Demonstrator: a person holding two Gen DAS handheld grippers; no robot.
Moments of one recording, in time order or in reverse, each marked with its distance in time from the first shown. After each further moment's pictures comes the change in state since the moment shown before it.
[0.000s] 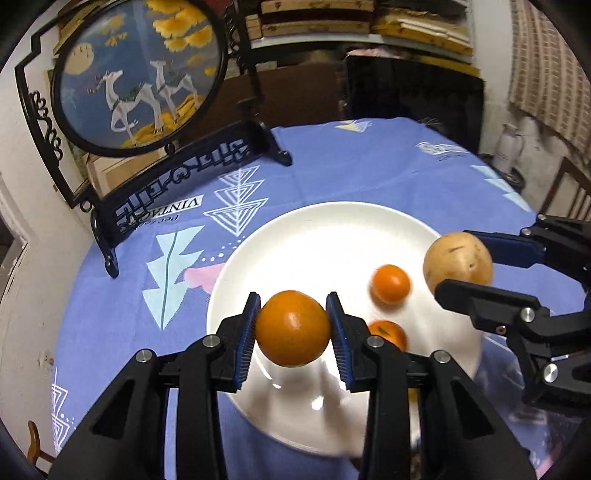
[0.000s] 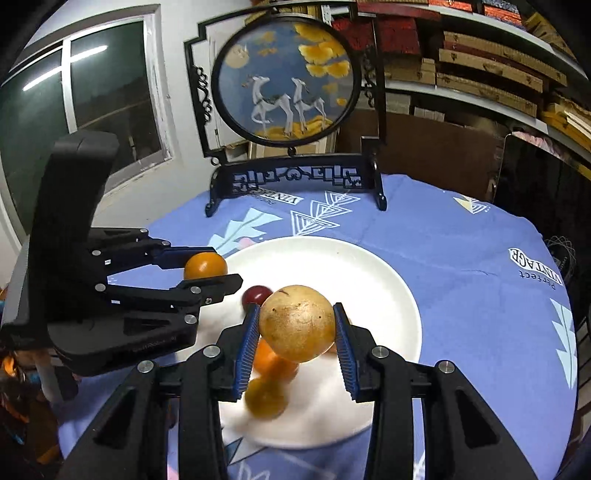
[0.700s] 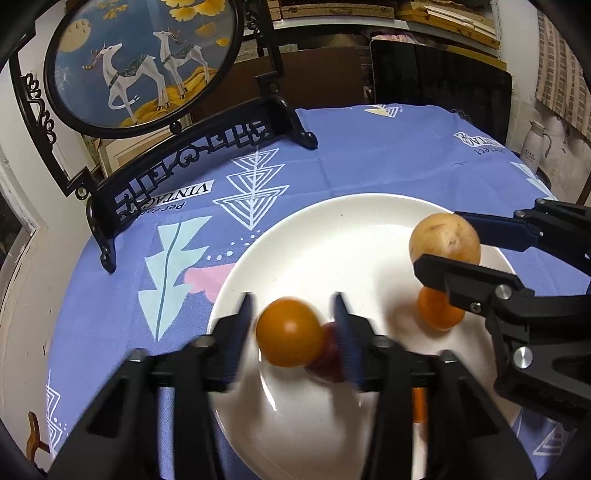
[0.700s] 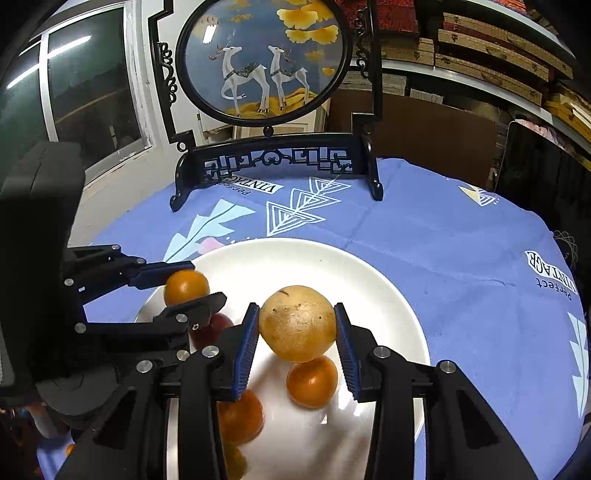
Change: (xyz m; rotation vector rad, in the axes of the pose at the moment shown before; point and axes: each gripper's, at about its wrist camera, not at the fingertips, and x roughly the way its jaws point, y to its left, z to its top) left arm 0.046 0.006 0.008 -0.031 0.041 0.075; right arm 0.055 -0.013 0.018 0.013 0.036 -0.033
